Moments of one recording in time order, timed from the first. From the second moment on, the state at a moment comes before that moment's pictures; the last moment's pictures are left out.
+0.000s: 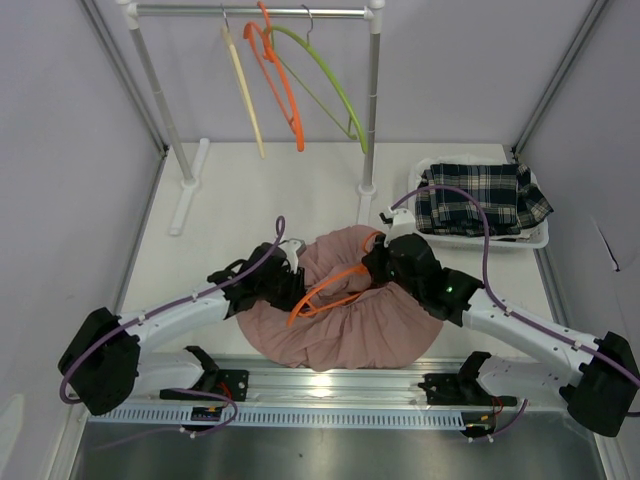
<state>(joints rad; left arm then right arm) -0.71 1.18 0.60 -0.27 0.18 -0.45 0.86 1.07 0.78 -0.19 0.28 0.47</state>
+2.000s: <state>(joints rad) -0.67 0.99 0.99 -0.64 0.17 -0.46 1.04 1.24 0.82 0.06 0.76 0.41</state>
